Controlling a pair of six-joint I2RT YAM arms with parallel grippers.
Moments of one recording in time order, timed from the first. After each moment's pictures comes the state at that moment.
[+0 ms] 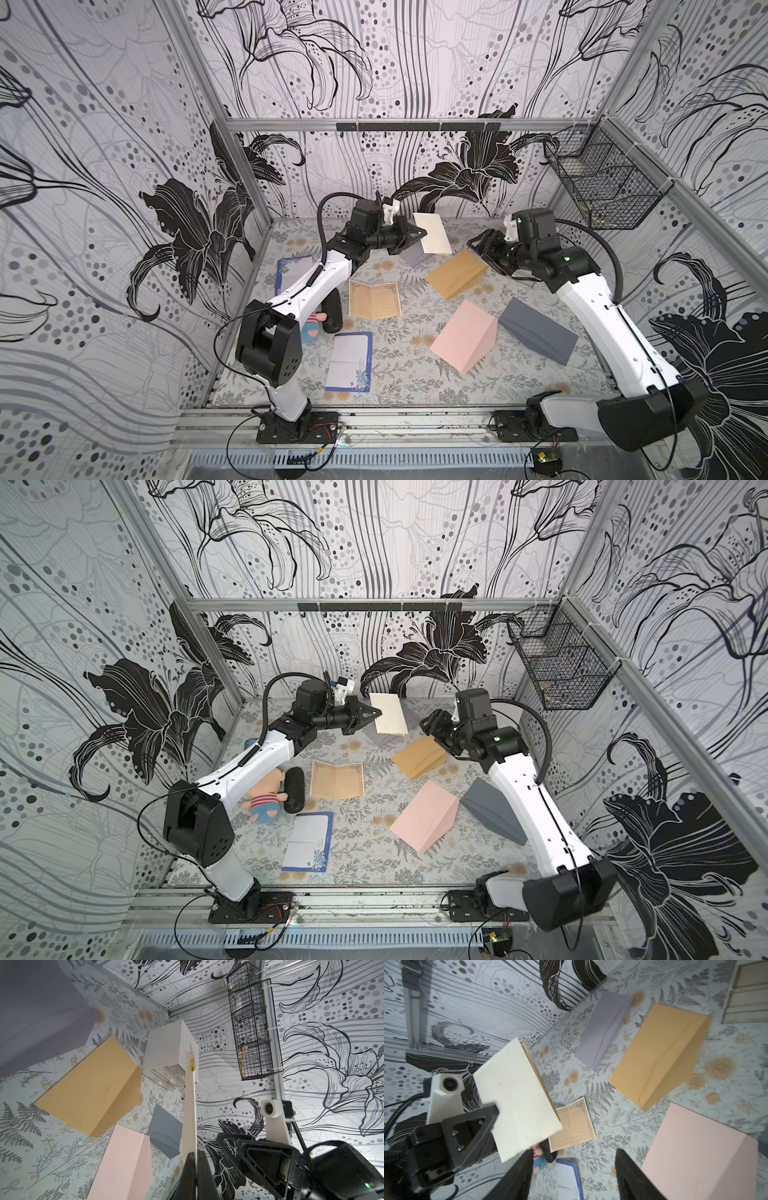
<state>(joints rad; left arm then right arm) -0.42 1.74 1.53 -0.10 0.67 -1.09 0.26 1.35 1.45 -0.74 -0.29 0.86</state>
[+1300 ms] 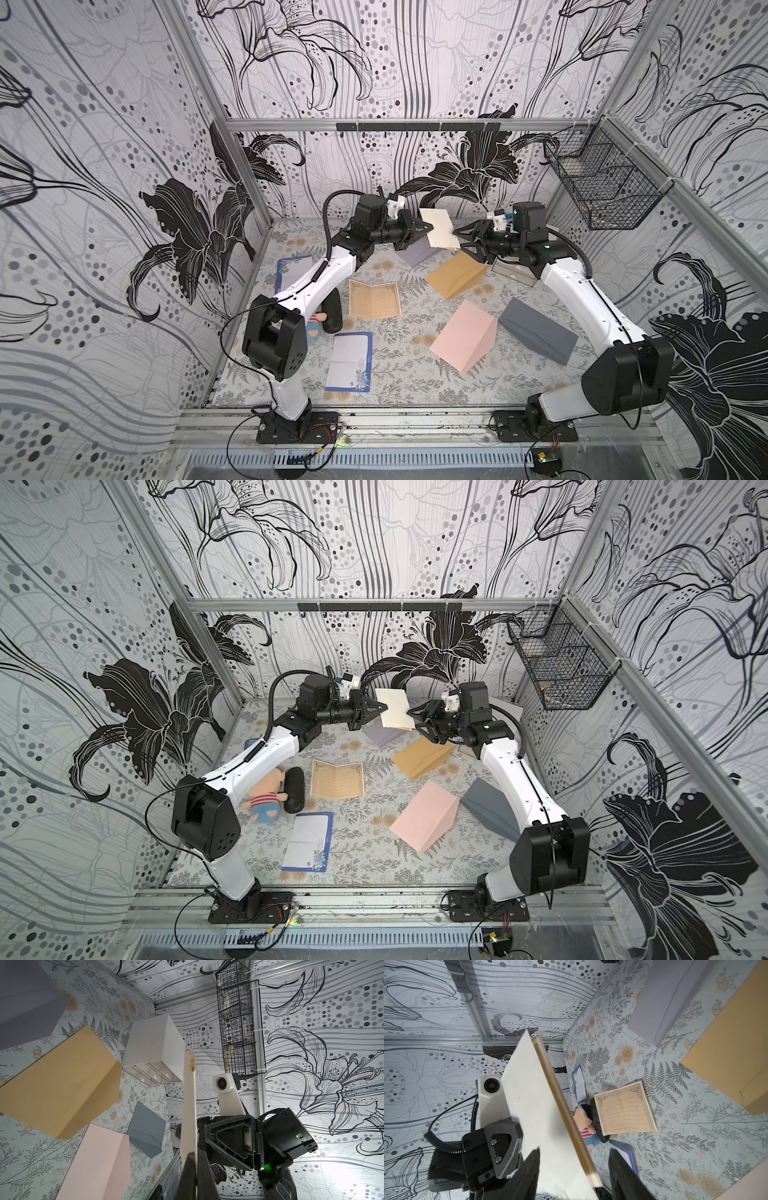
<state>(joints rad) -0.43 1.77 1.57 -0.05 0.70 -1.19 0.20 1.47 1.37 -0.43 -0.68 1.09</state>
